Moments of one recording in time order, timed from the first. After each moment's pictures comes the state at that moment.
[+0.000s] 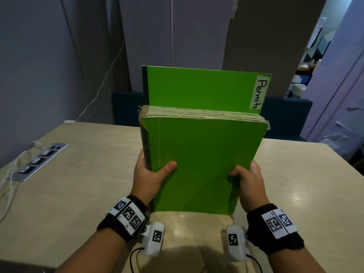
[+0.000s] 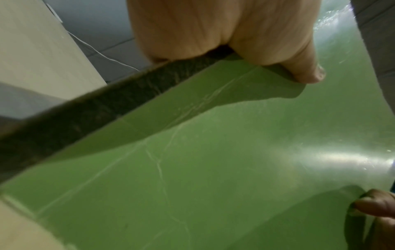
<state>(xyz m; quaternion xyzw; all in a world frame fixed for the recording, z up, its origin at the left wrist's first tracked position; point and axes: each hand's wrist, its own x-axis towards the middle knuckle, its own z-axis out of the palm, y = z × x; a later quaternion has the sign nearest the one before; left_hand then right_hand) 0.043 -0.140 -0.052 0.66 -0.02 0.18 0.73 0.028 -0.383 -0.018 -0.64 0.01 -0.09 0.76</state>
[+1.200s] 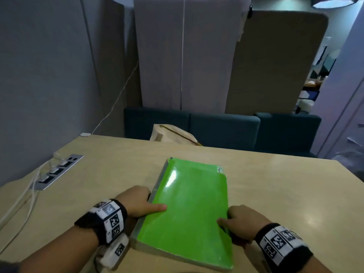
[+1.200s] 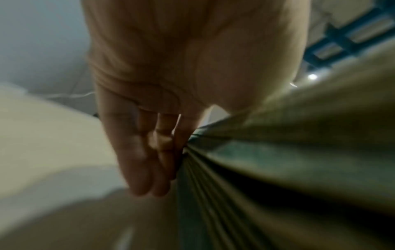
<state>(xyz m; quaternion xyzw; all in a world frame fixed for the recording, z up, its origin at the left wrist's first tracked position) 0.046 -0.053 -0.052 0.97 -0.02 -0.18 0.17 0.031 -0.386 -0.051 -0.97 -0.06 0.21 0.13</state>
